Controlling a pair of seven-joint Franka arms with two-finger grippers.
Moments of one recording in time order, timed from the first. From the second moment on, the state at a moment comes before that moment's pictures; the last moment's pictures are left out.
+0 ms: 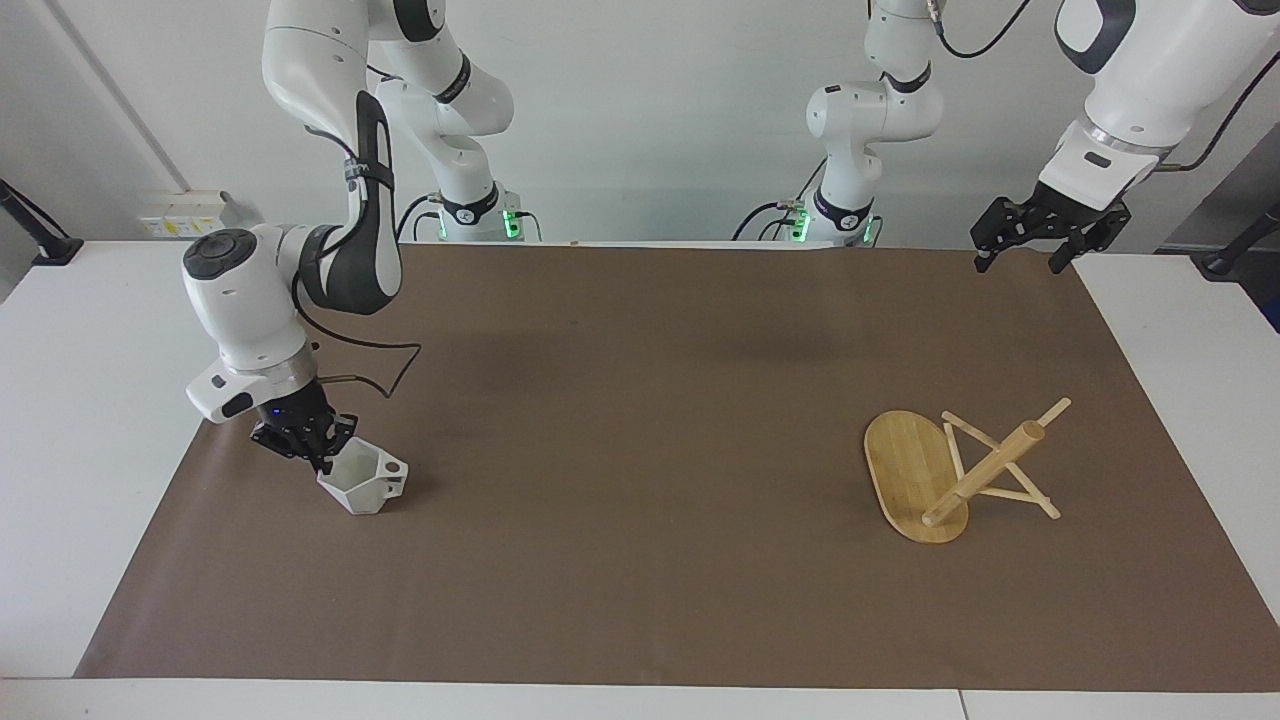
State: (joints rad) left arm -0.02 -0.06 -0.03 -1.62 0.00 1.53 0.03; right arm -0.05 0.31 -0.06 -1.84 0.02 2.38 -0.20
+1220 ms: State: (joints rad) left arm -0.02 -0.06 -0.03 -1.64 0.00 1.53 -0.13; right arm -0.04 0.23 0.36 -1.78 0.43 2.28 0.02
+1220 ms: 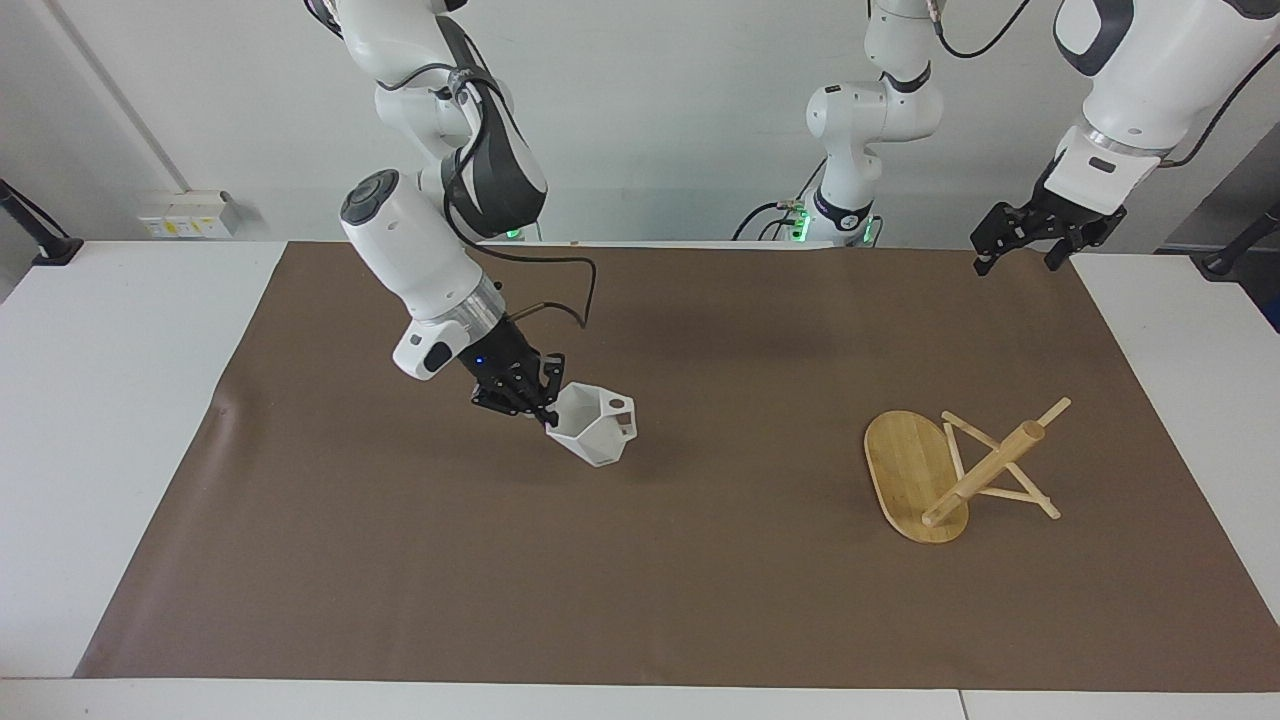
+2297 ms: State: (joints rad) left arm -0.02 -0.12 -0.04 -1.78 -0.22 1.63 -0.88; right arm -0.04 0.15 0.59 -1.69 0.59 2.31 0.42
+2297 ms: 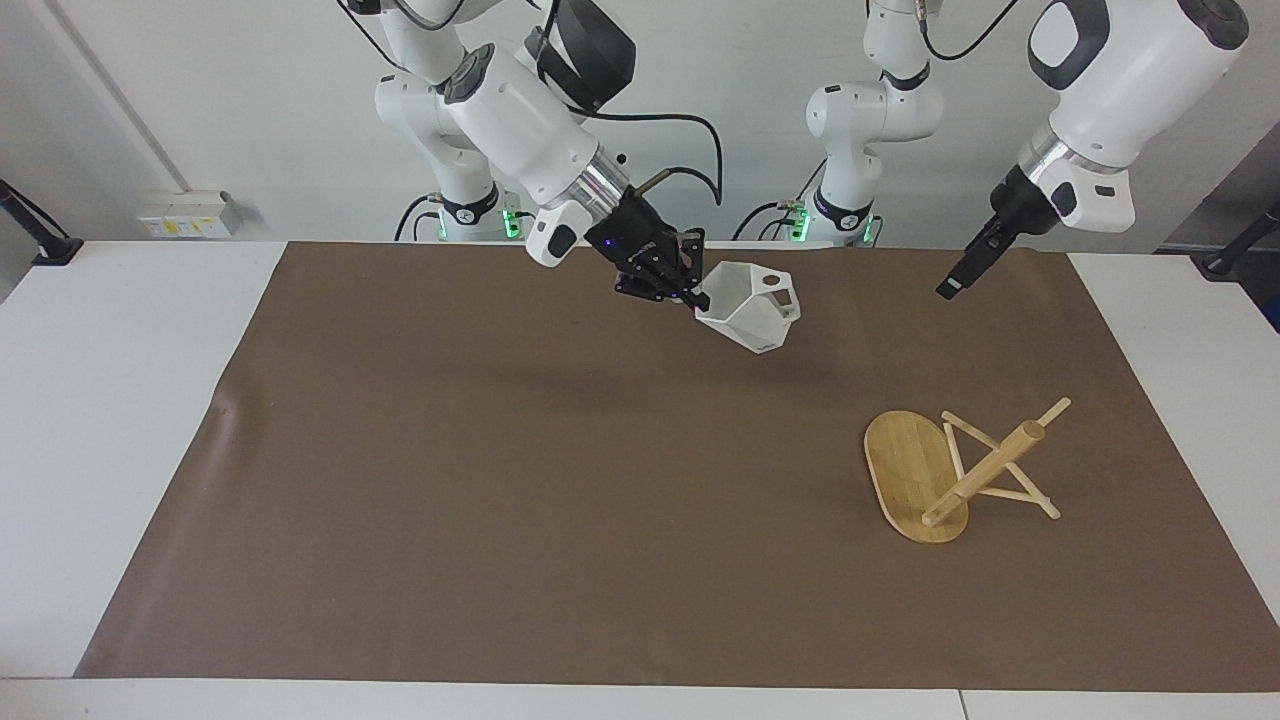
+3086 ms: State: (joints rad) left arm -0.02 -0.10 -0.03 -1.84 -0.49 1.71 -1.33; right arm -0.04 0.20 0.72 -1.69 0.59 2.40 0.44
